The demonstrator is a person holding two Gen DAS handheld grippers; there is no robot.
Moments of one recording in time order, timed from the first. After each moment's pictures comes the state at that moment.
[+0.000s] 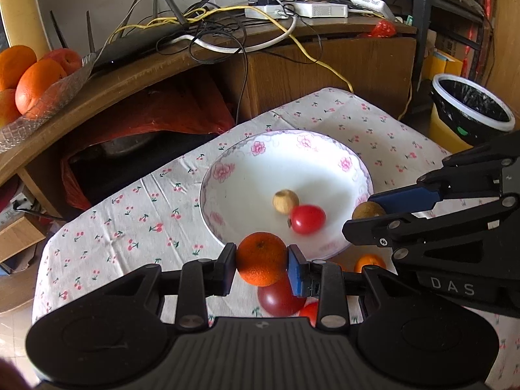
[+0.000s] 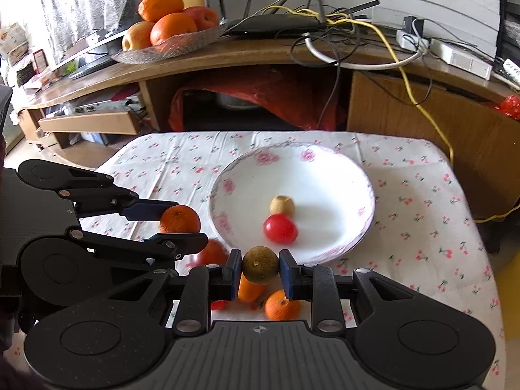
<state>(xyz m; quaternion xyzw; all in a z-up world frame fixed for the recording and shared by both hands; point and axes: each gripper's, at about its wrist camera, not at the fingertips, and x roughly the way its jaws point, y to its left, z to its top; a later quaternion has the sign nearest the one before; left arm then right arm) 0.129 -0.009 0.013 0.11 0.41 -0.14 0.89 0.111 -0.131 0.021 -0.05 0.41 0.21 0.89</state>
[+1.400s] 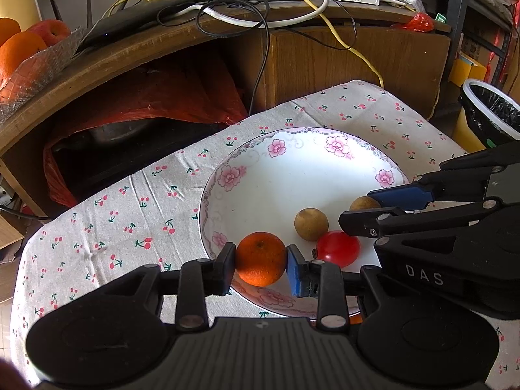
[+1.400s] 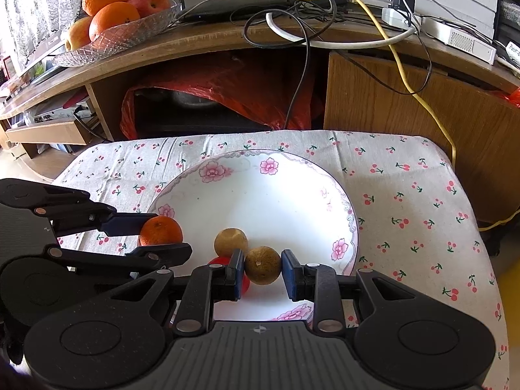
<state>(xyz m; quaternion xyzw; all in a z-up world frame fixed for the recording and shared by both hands) 0.184 -0.010 -0.017 0.09 0.44 -0.13 0.89 0.187 -0.133 -0.012 -0.05 0.43 0.18 0.88</state>
